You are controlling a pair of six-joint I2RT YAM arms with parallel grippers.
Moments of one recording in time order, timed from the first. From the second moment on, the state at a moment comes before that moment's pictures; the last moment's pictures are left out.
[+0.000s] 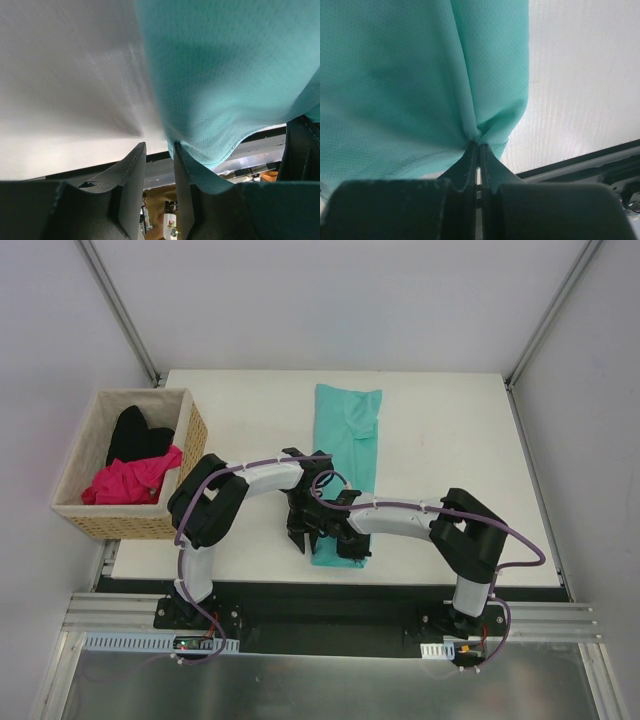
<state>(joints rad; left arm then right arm) -0.74 1.96 1.27 -1.00 0.39 -0.64 1.11 1.82 1.17 -1.02 0.31 1.22</state>
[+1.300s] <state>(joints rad) -0.77 1.91 1.22 -0.99 0.44 -0.68 1.10 1.83 1.18 -1.03 0.29 1.21</state>
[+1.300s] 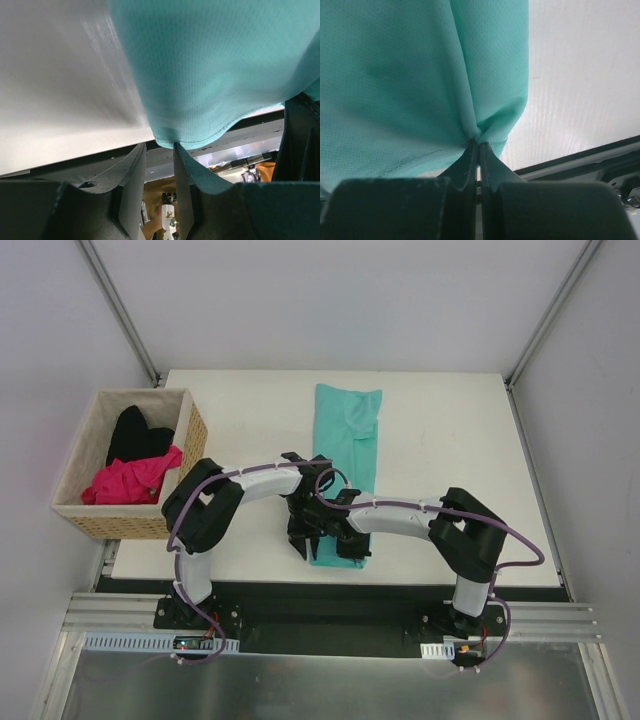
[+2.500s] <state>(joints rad) -0.77 1.98 1.21 -0.89 0.53 -0.67 1.10 1.83 1.18 -1.06 0.29 1.21</state>
